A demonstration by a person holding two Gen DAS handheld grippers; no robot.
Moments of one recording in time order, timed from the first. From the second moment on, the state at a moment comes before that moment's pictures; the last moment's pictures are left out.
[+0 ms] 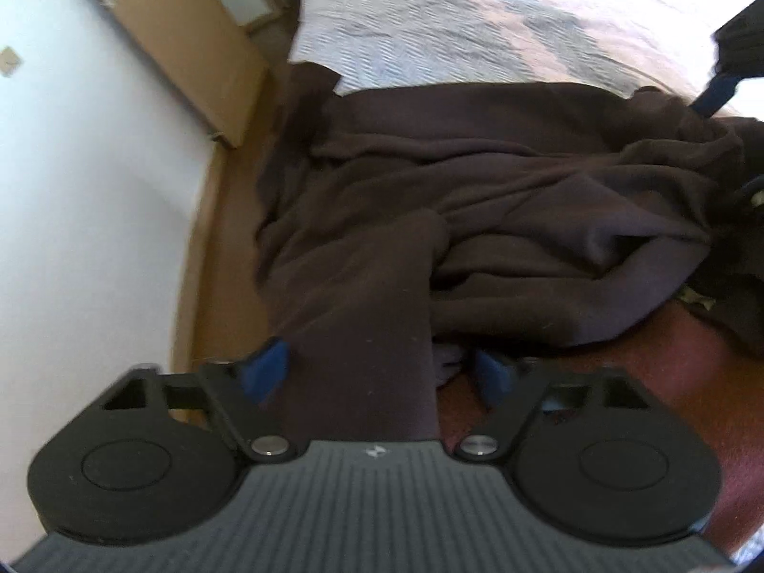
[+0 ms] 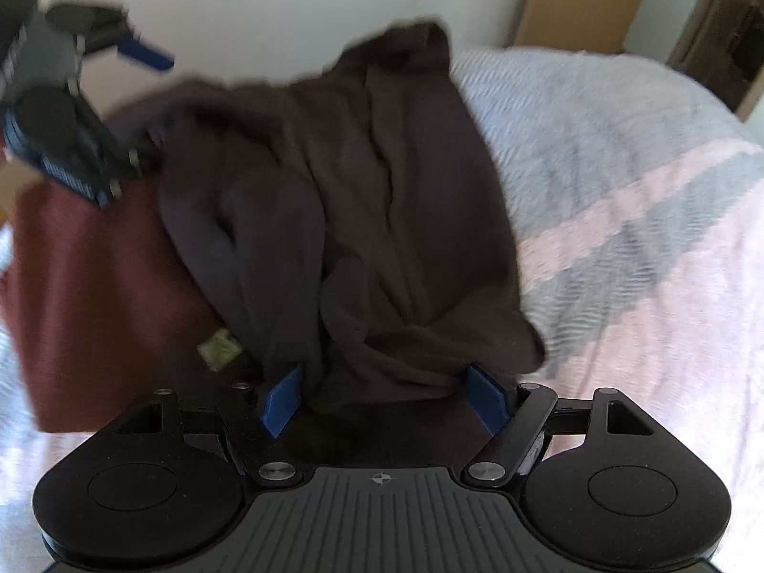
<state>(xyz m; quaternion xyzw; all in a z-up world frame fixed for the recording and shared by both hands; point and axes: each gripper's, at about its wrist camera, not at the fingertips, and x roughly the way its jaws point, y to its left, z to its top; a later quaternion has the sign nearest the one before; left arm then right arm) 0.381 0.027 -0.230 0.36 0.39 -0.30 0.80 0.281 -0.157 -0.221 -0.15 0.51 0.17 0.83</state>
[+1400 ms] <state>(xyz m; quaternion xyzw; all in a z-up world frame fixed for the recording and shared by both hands) -0.194 -0.262 -0.040 0.32 0.19 -0.82 0.42 -0.321 -0.597 0.079 -0.06 0.40 -0.30 0.87</state>
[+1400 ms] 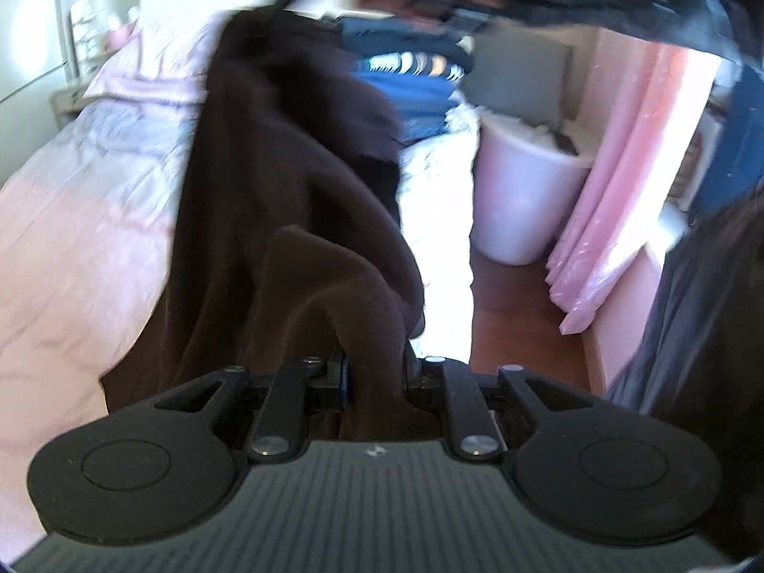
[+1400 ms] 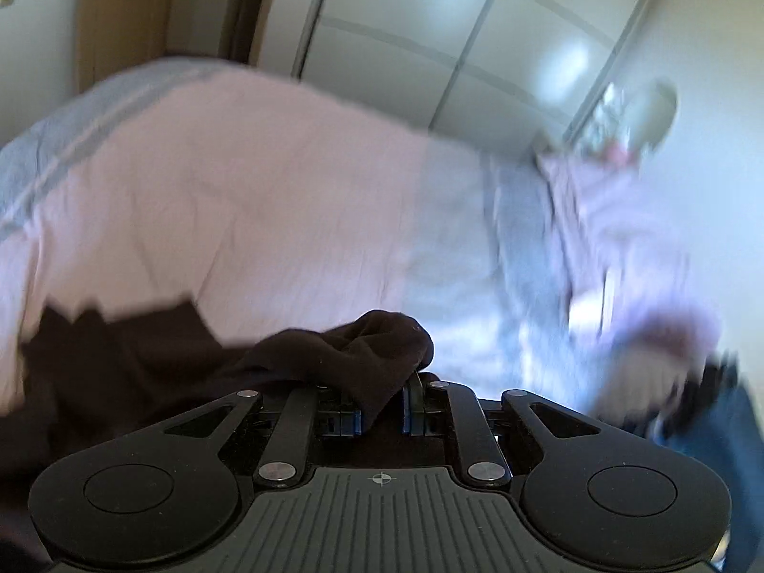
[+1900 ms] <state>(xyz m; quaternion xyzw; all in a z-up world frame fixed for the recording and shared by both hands) -0.068 -0.303 -0.088 0.33 0.27 -0.70 0.57 -0.204 -0.614 0.012 0.00 0.40 -0.25 0.88</state>
